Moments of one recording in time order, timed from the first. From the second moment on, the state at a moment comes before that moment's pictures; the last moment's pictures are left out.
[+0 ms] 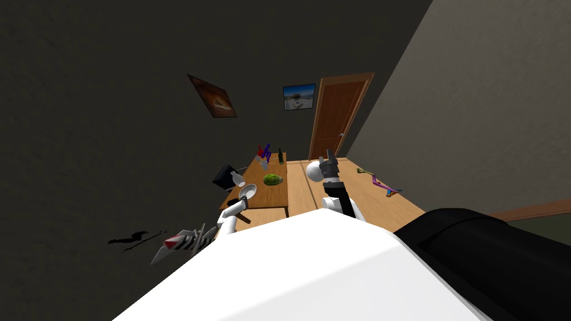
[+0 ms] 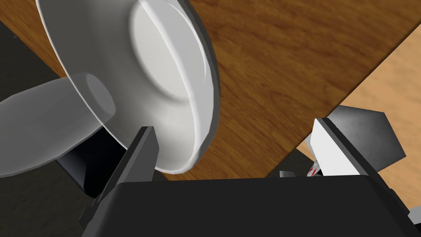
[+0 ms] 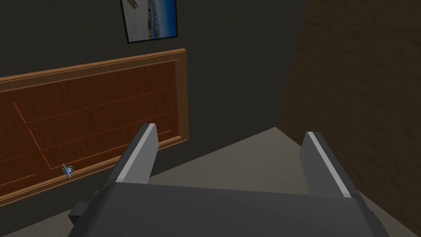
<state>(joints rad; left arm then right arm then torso) -0.26 0.13 0.40 -0.93 0.06 0.56 -0.14 0.49 0.03 -0.05 -2.27 0.03 -0.38 -0.06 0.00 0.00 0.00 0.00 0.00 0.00</state>
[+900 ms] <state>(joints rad) -0.28 0.12 0.46 -0.91 0.10 0.58 -0.25 0.49 0.03 -0.05 -2.27 0.03 -0.38 -0.06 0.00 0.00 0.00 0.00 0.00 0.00</state>
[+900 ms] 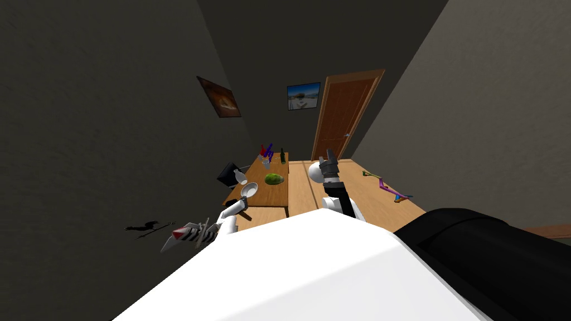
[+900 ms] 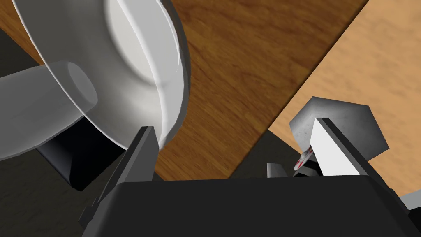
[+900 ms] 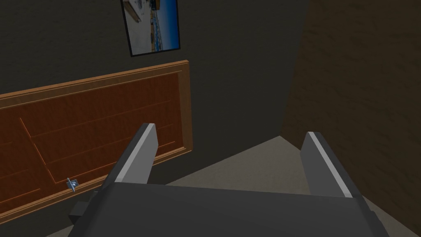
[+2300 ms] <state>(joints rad) -0.29 0.10 0.59 -0.92 0.17 0.63 -0.50 0.49 0.03 -0.05 -2.27 0.03 -0.38 -0.06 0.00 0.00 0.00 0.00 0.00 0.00</state>
